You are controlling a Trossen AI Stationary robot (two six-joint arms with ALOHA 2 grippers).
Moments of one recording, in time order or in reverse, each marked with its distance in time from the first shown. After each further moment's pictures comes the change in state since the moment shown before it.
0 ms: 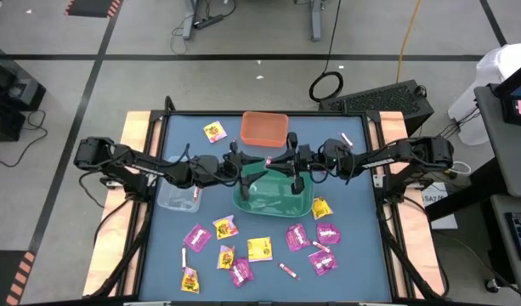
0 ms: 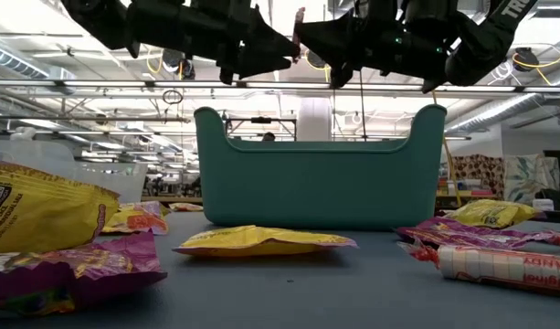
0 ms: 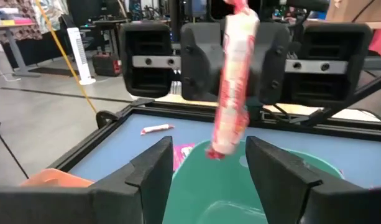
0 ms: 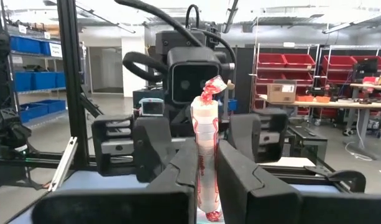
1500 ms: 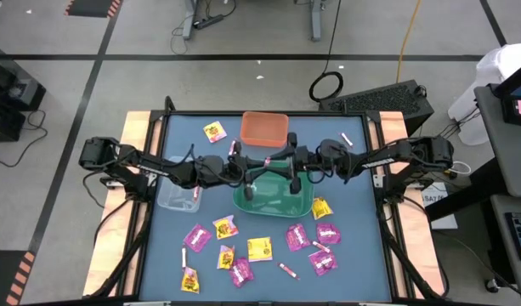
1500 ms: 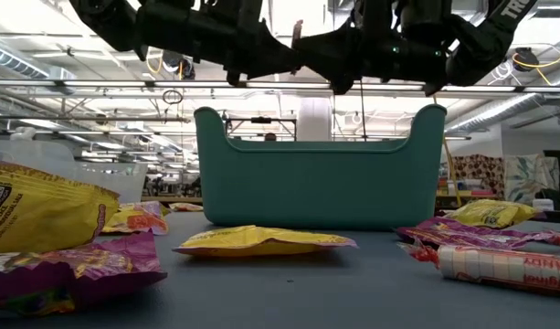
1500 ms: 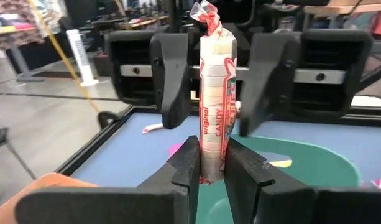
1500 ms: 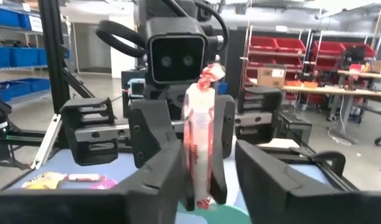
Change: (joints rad) left arm 0.010 0.049 0.034 -0.008 -0.008 0.053; right arm -0.011 -0.001 0.001 -0.095 0.033 -0.051
